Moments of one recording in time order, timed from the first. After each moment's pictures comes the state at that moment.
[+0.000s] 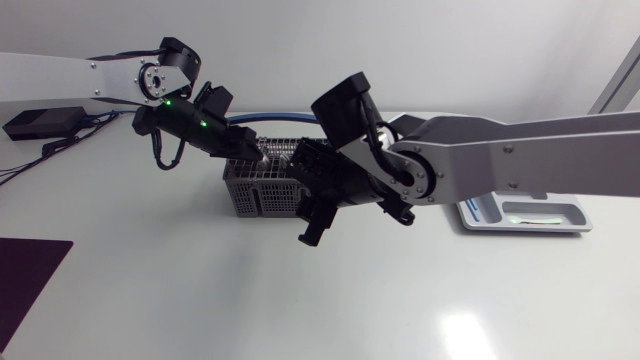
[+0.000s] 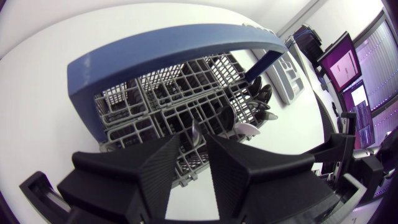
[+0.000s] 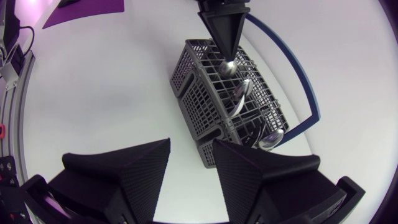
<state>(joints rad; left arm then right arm) -0.18 1.94 1.52 -0.61 0.52 0.10 0.76 1.69 1.13 -0.24 0.04 -0.50</state>
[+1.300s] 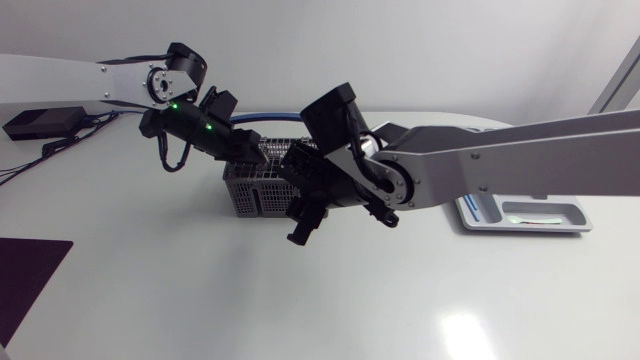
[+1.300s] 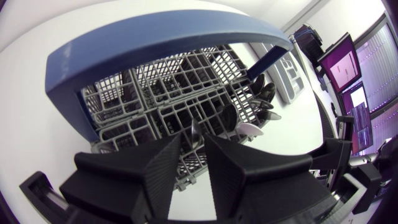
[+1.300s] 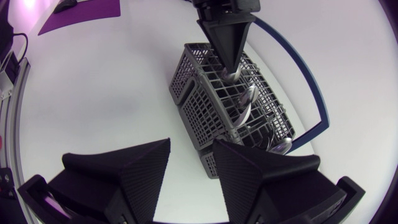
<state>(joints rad) -0.19 1.97 1.53 -0.62 0.52 0.08 0.78 1.75 1.15 -0.16 0.04 -0.47</state>
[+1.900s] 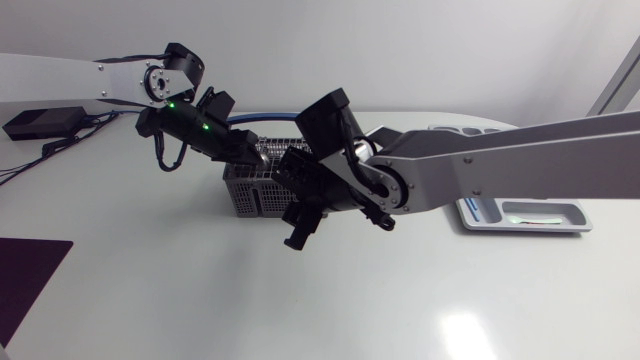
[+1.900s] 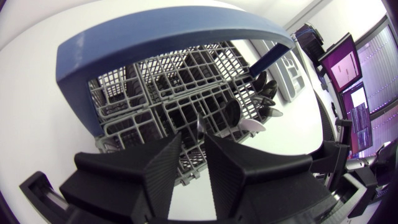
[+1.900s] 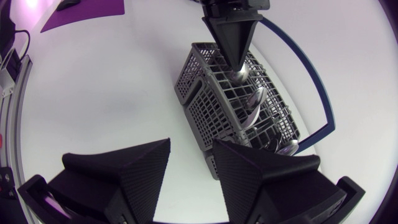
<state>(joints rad) -0.18 1.97 1.54 -0.65 0.52 0.09 0.79 1.76 1.15 -0.16 0.04 -0.47</state>
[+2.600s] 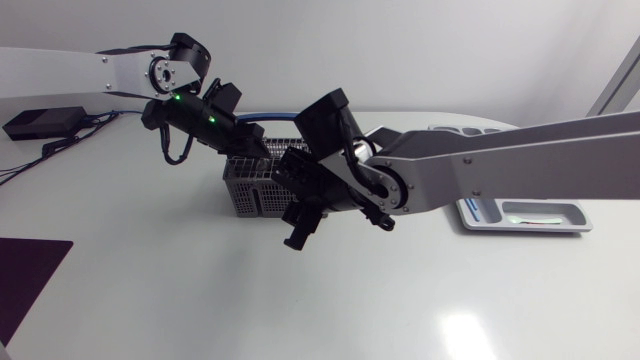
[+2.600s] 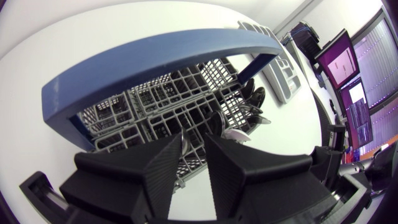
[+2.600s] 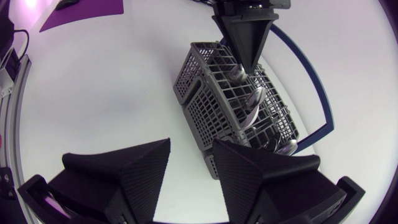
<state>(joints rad) -0.21 1.97 1.58 -0.66 0.52 0.09 0.79 1.76 1.15 -0.16 0.05 -0.47</state>
